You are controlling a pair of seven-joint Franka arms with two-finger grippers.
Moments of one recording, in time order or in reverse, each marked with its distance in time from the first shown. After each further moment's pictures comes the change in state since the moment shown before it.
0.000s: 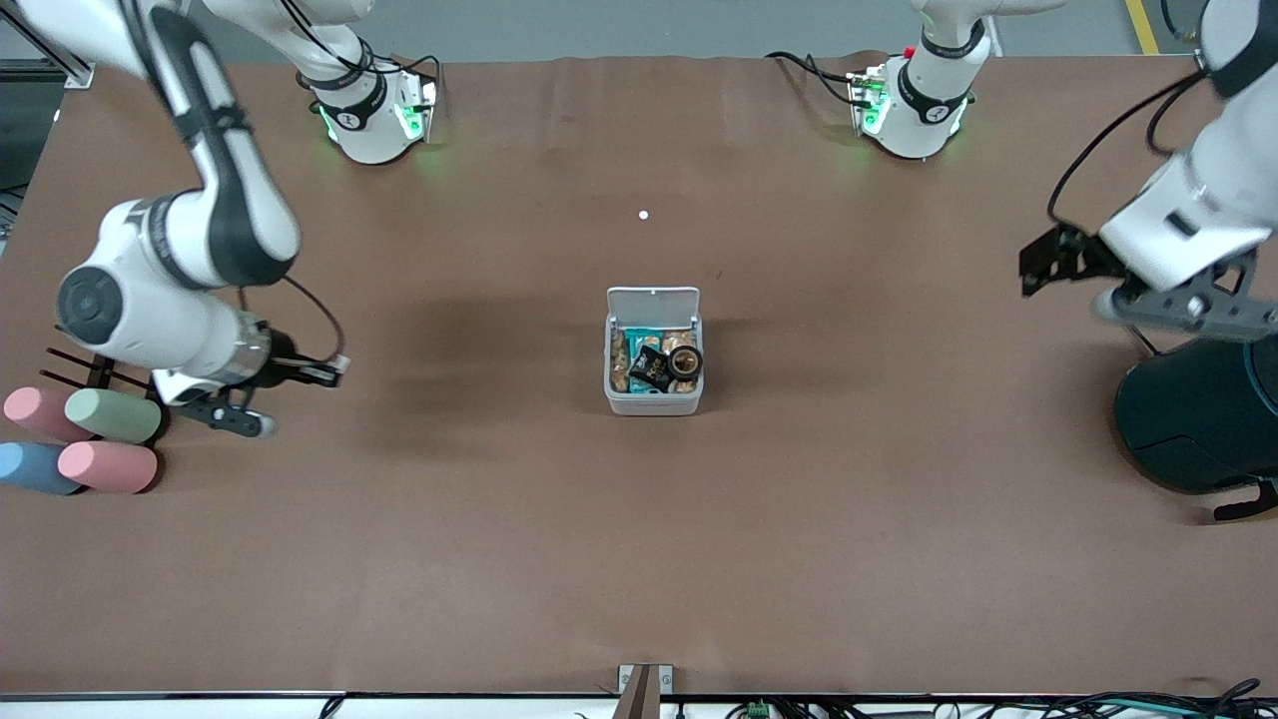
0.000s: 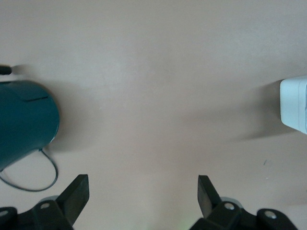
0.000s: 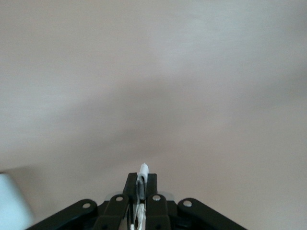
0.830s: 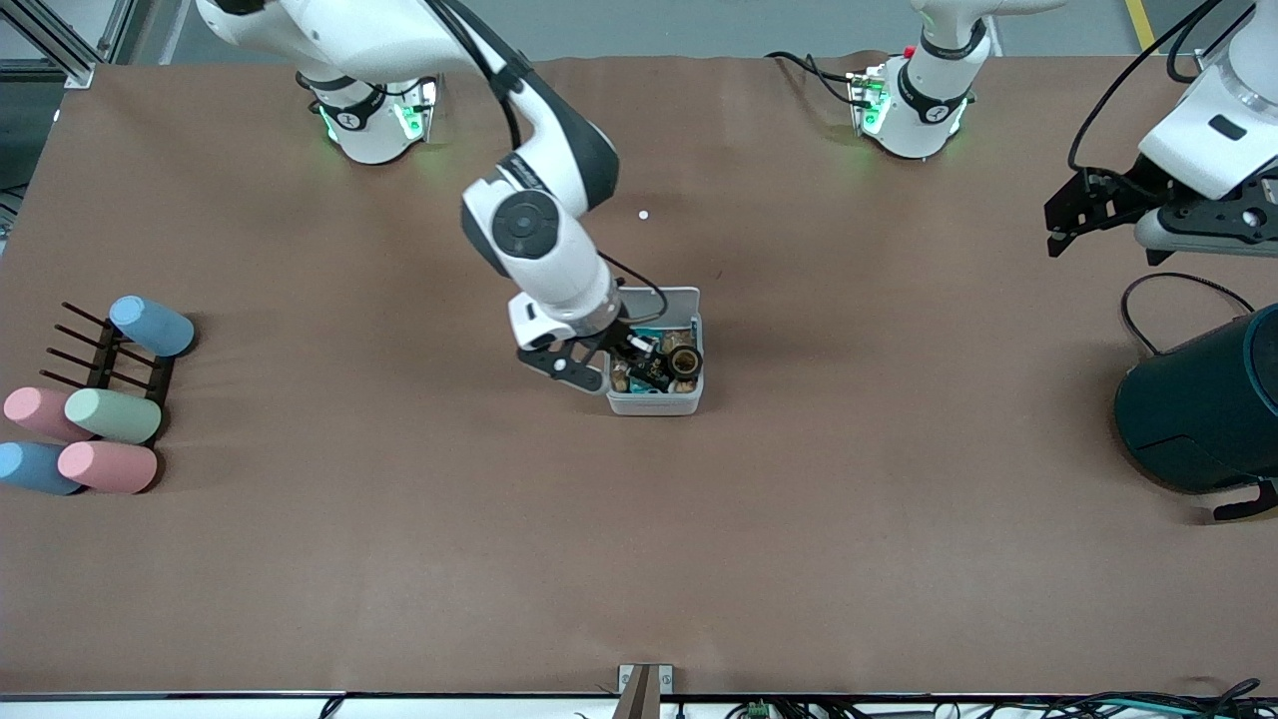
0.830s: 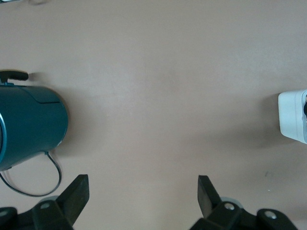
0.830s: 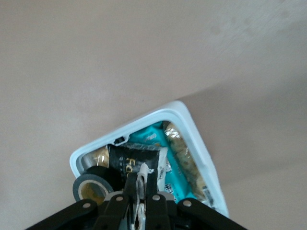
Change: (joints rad) left arm -0.016 -0.138 0.044 -0.129 -0.026 0.087 -0.003; right arm 0.526 0.344 -0.012 0.322 0.002 0.225 0.548
